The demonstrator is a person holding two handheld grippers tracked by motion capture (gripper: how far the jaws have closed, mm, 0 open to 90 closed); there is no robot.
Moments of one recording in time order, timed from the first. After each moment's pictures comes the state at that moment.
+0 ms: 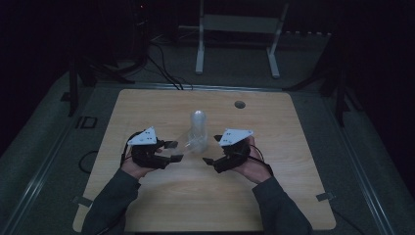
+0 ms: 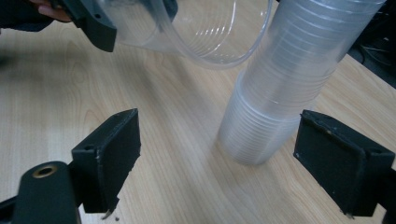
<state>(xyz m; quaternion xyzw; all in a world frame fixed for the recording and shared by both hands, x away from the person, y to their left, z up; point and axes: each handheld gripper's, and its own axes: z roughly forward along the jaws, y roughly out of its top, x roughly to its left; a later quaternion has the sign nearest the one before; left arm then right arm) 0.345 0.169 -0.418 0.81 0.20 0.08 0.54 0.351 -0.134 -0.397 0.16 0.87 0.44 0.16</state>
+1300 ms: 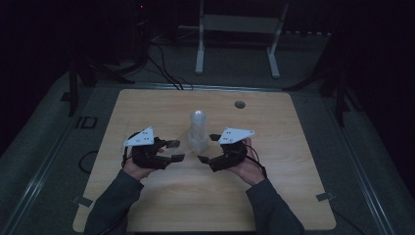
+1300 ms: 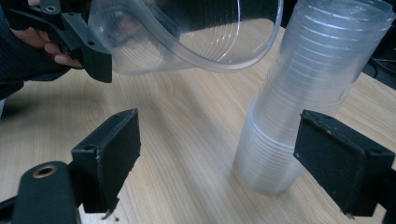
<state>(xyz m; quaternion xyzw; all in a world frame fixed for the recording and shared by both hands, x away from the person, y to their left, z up) 0.341 0.169 -0.416 0.78 0.18 0.06 0.59 0.350 -0.127 -0.399 0.18 0.84 0.50 0.13</state>
